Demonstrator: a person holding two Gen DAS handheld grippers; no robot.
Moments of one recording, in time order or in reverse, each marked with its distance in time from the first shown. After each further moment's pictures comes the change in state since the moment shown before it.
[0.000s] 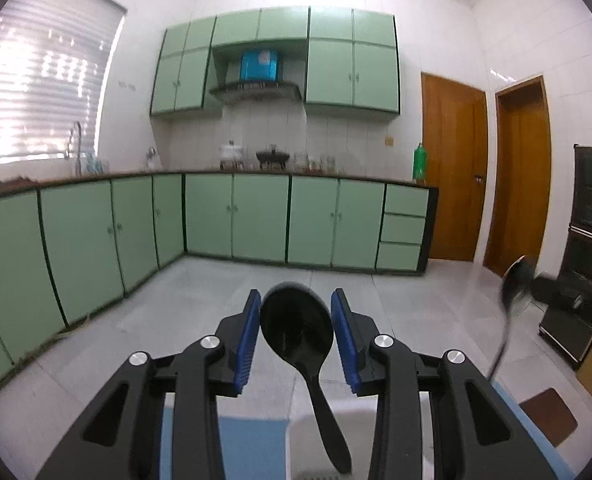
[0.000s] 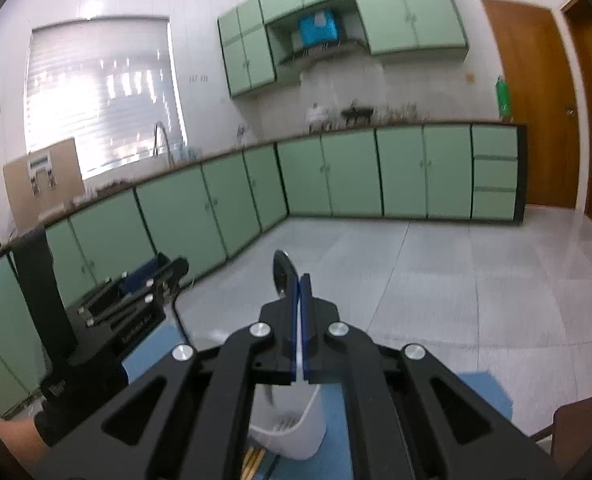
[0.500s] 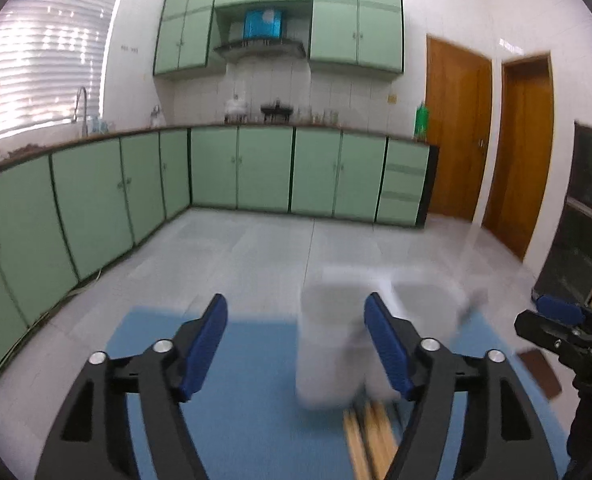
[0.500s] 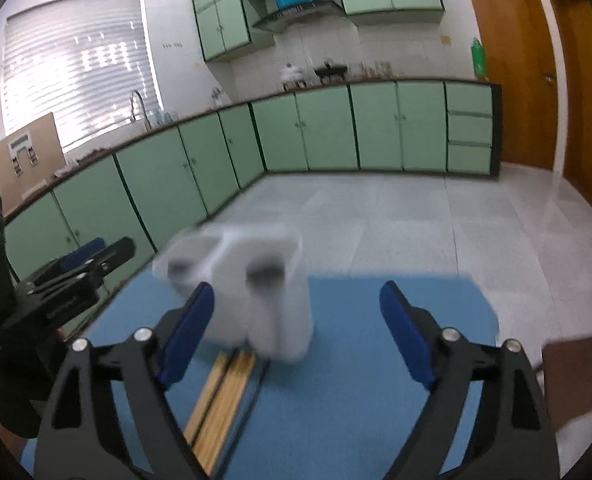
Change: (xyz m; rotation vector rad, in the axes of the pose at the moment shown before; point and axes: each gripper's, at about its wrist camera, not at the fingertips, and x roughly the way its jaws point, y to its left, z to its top) left arm -0.086 0.002 -0.058 0.007 0.201 0.016; right arm -0.049 0.026 -0.093 0.055 0.132 -0.108
